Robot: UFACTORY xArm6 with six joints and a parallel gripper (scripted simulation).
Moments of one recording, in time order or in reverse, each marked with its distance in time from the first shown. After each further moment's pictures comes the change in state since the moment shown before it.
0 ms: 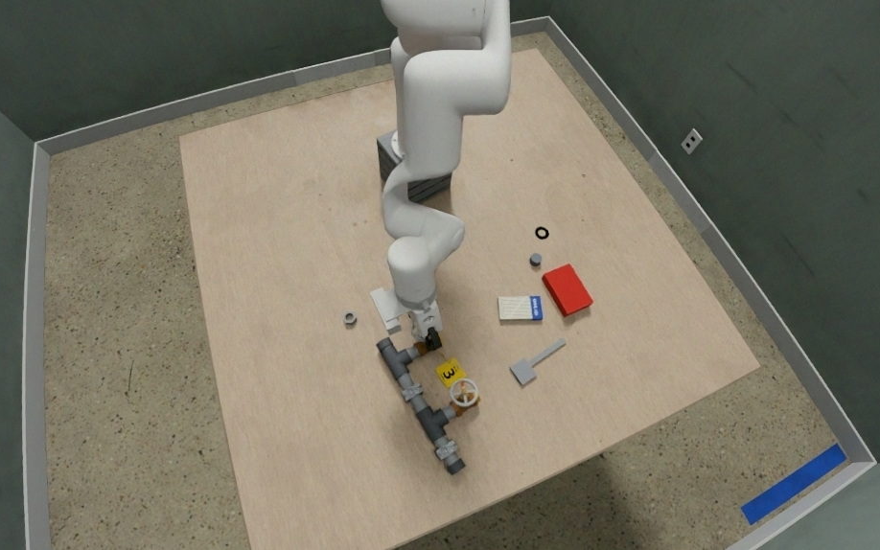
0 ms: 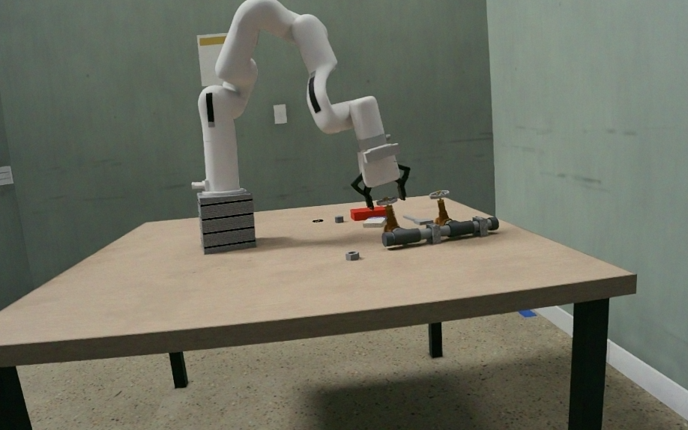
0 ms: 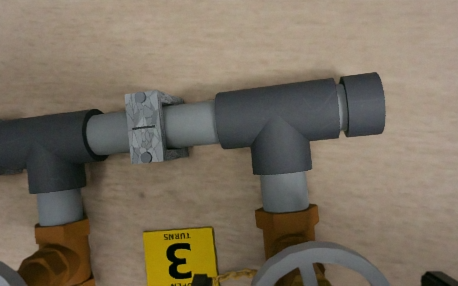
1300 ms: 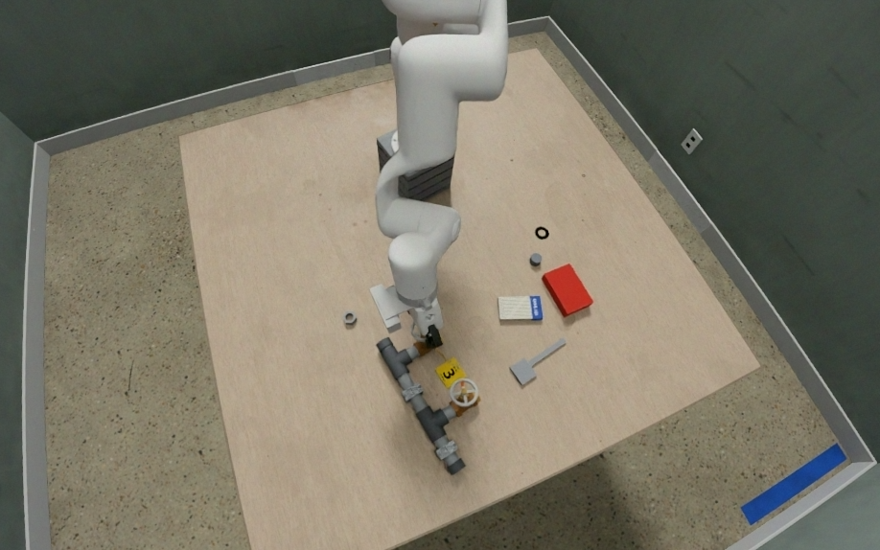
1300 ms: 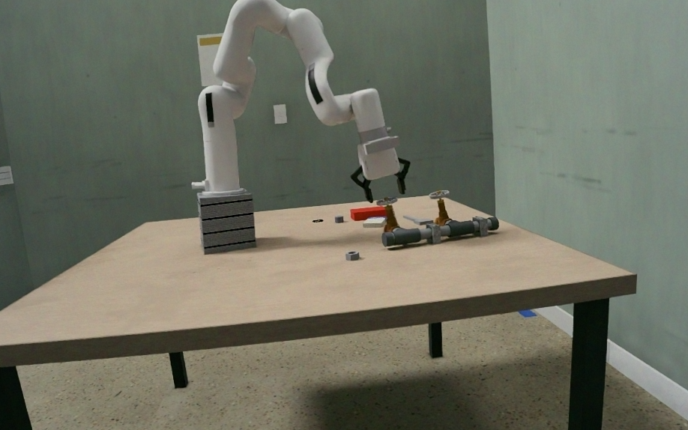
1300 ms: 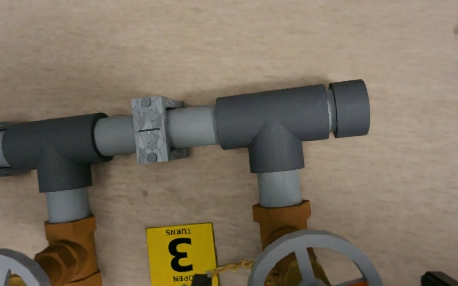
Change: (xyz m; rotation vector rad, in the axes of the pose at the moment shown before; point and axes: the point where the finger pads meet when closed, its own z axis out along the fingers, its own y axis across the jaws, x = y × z) arm 0.000 -0.002 -0.020 -0.028 0.004 0.005
